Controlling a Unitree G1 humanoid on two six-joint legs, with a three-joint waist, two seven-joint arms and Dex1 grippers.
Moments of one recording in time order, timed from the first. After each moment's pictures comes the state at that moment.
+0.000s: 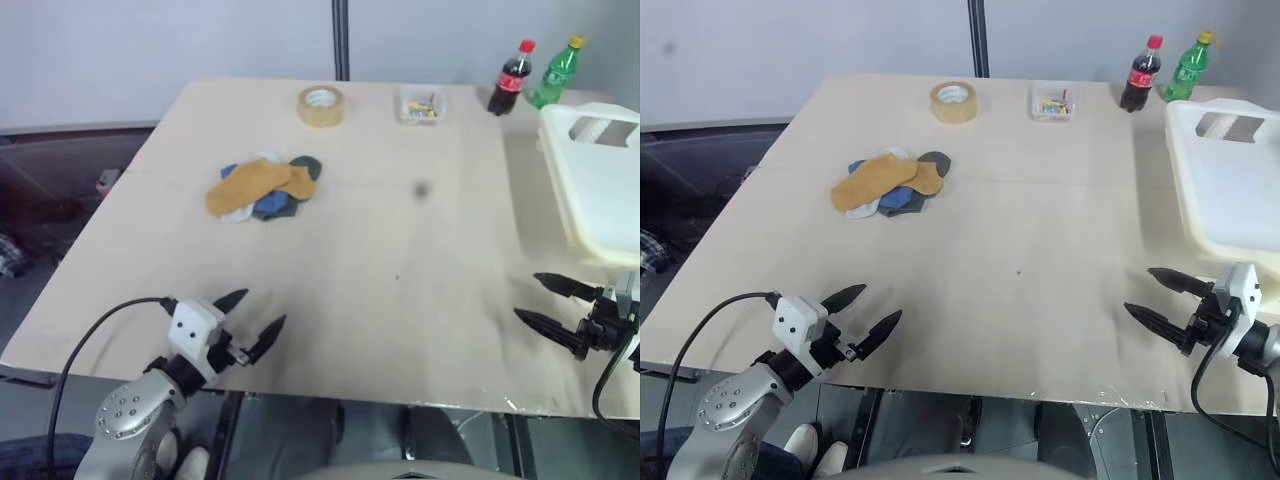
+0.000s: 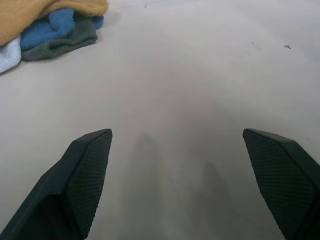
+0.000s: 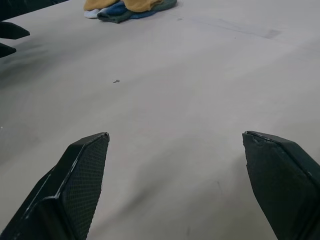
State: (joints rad) left arm 0.40 0.49 0.20 -0.46 -0.37 0.16 -0.64; right arm 0.17 -0.74 -0.39 -0.03 0.63 0.16 1.19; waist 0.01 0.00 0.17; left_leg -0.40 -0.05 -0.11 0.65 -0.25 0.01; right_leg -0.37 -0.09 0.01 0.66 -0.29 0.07
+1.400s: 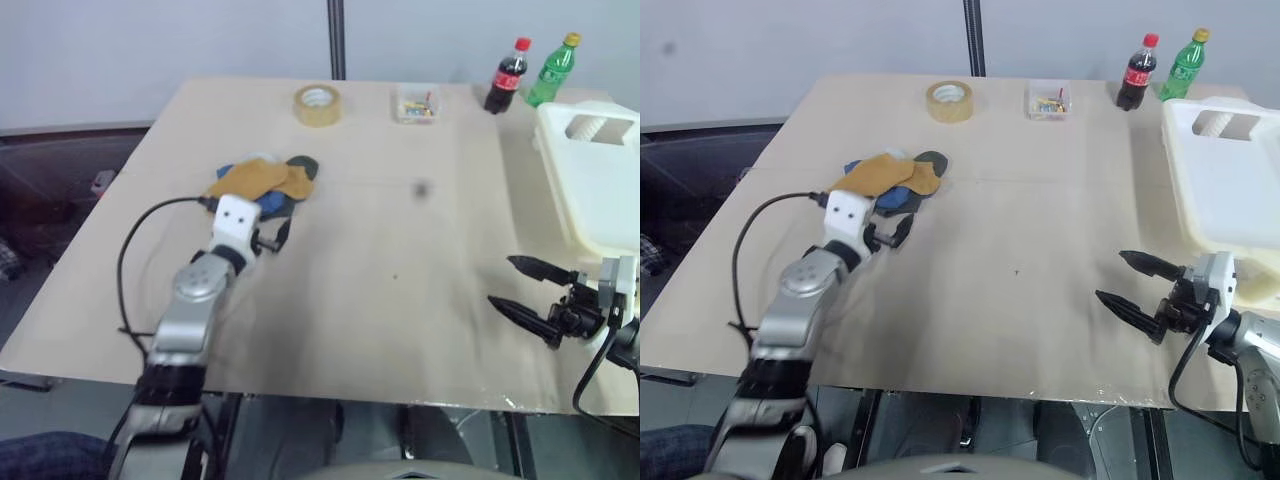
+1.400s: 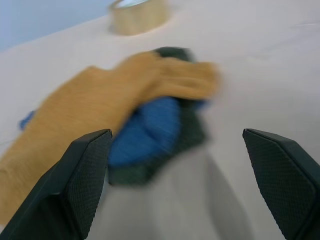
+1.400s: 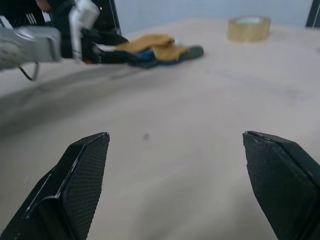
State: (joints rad) left arm -0.46 0.38 0.04 0.14 -0.05 0.28 -0.27; right arm 0.09 -0.65 -0.33 -0.25 0.68 0.22 1.08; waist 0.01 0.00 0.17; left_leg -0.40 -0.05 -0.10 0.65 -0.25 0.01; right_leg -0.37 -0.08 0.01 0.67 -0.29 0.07
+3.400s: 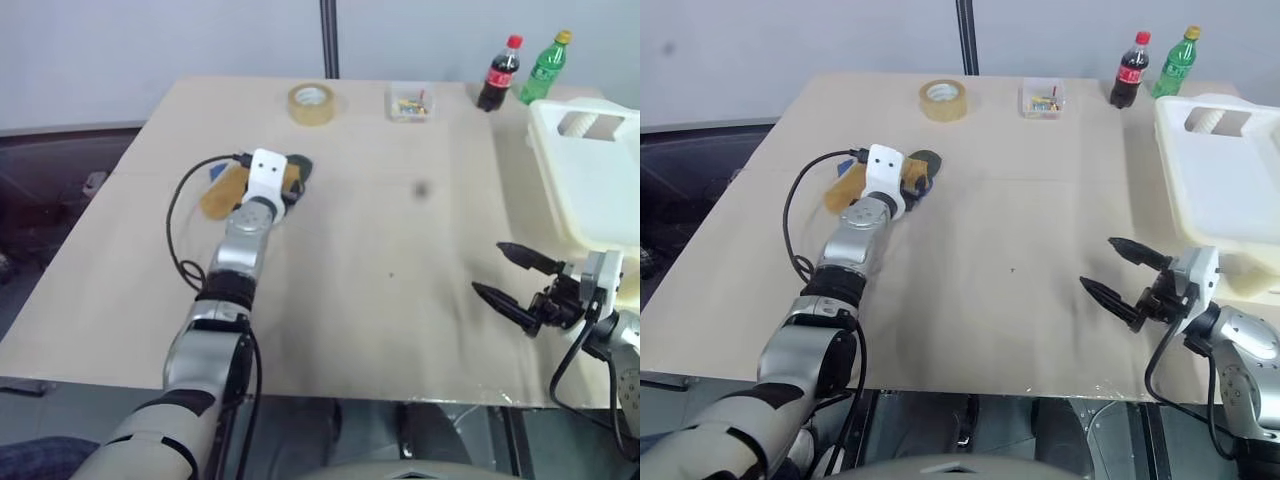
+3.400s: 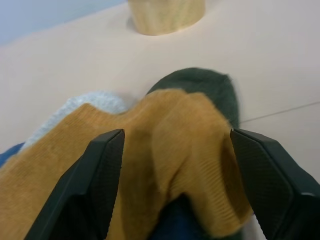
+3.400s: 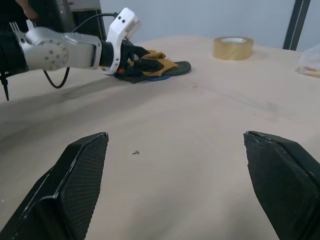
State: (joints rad) left arm -0.85 0.29 0.03 0.68 0.04 0.23 -0.12; right arm 0.10 -0.58 -0.29 -0.26 0.63 0.14 1.03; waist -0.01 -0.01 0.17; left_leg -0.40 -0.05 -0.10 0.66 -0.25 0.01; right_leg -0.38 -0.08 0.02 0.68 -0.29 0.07
